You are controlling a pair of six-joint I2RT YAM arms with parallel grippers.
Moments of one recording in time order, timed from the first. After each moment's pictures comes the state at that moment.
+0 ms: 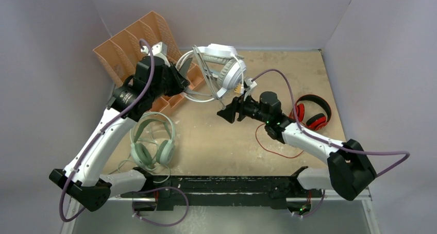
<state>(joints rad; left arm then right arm) -0.52 1.18 1.44 -0.75 -0.09 -0.72 0.61 1.29 0.65 0.48 -0.41 0.45</state>
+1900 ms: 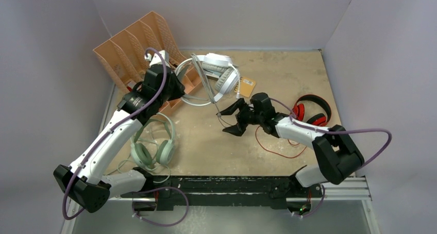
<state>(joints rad) -0.52 1.16 1.26 -0.63 -0.26 -0.65 0.56 1.44 0.70 0.09 -0.52 1.59</state>
